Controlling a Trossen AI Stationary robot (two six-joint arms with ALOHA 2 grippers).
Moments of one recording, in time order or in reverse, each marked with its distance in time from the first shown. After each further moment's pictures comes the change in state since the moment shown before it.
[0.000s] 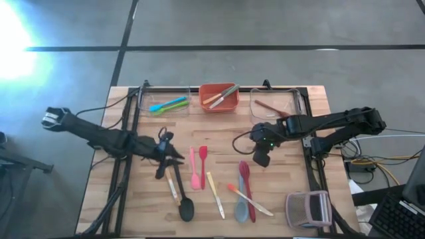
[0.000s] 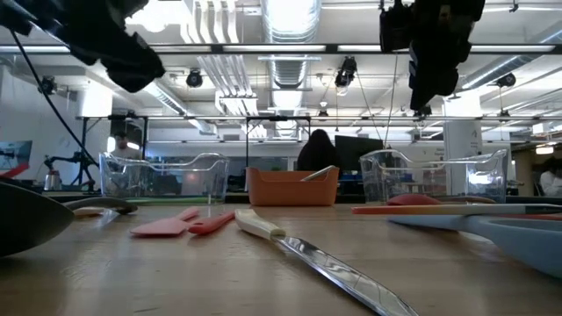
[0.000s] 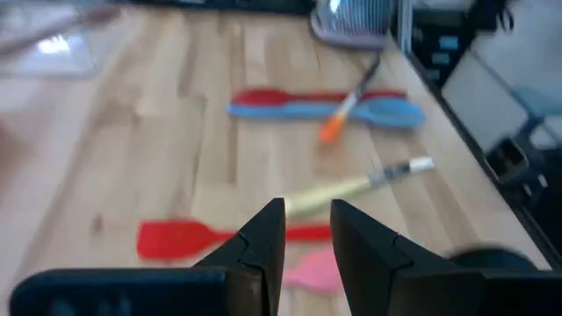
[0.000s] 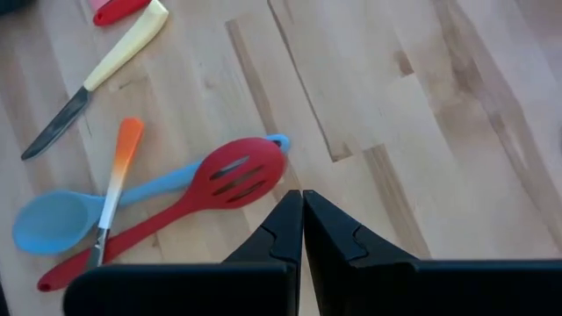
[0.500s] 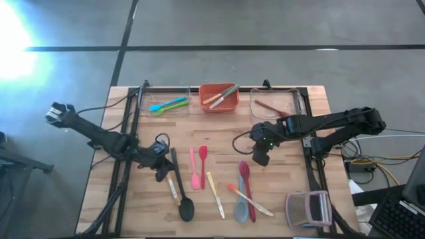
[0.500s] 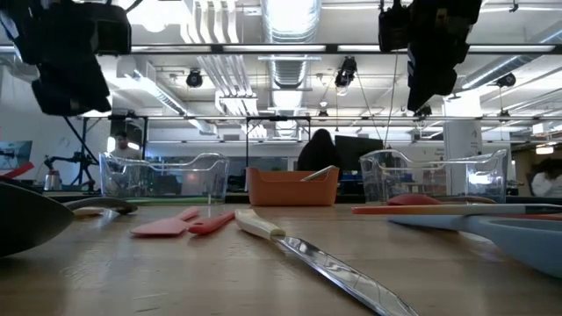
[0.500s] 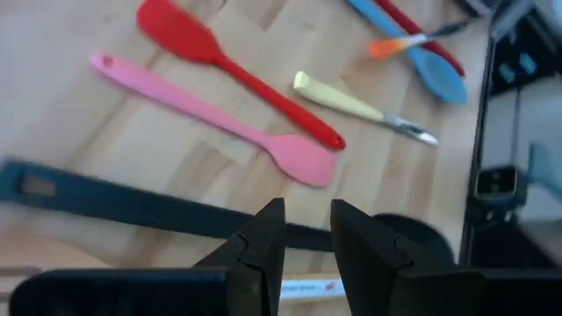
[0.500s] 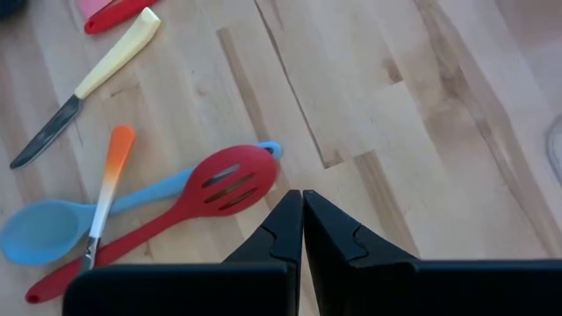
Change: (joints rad) left arm -0.144 0.040 0.082 -0.351 -0.076 -0.781; right arm 0.000 0.000 0.000 0.006 0.025 0.000
